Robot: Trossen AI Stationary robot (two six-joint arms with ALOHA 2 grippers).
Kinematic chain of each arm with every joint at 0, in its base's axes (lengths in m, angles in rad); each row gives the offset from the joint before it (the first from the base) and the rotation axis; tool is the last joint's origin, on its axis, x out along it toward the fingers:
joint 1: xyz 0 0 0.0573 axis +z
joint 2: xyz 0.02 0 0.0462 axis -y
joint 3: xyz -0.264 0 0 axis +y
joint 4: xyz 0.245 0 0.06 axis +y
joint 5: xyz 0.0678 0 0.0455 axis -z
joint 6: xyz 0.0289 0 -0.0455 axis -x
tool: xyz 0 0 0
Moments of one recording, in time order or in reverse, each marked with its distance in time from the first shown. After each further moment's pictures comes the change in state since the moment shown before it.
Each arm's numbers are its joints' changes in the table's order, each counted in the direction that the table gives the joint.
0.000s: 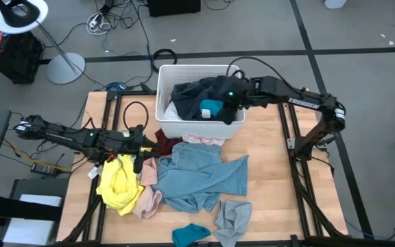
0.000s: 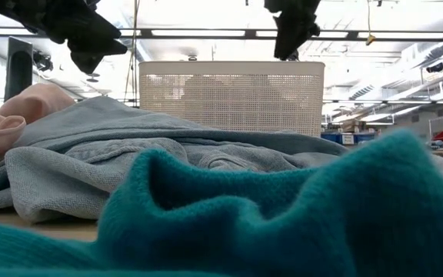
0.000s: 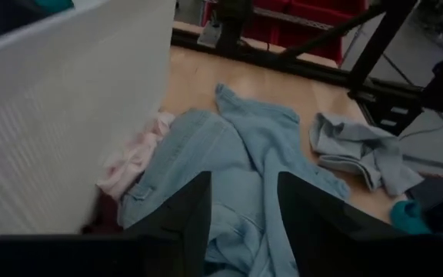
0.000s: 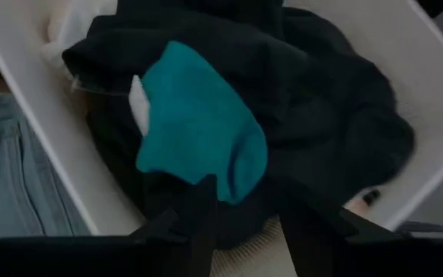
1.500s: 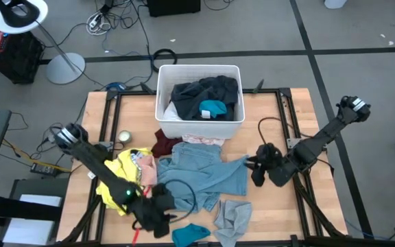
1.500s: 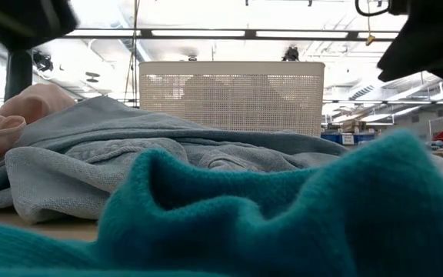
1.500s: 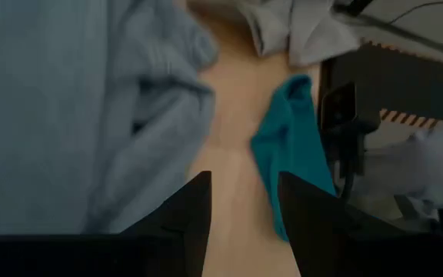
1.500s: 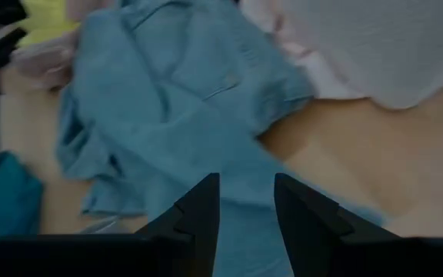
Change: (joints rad) left arm -0.546 -0.994 -0.658 0.230 -0.162 0.595; right arm 0.915 0.496 1.003 -0.577 0.367 -0.897
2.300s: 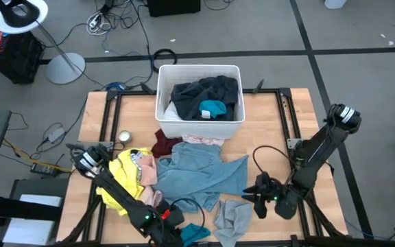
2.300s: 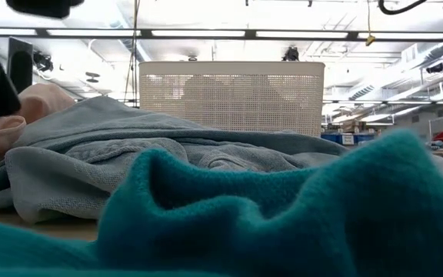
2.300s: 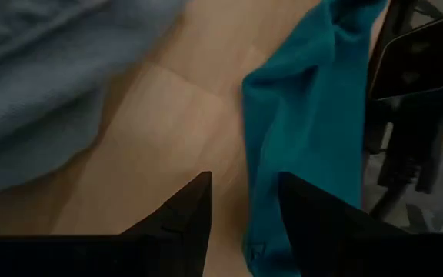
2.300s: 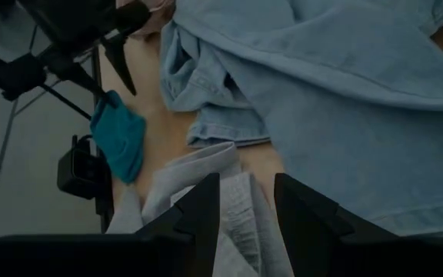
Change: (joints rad) left arm -0.037 -0.352 -0.207 0.020 0.065 0.317; right arm 0.263 -0.320 0.000 -0.386 0.048 -0.160
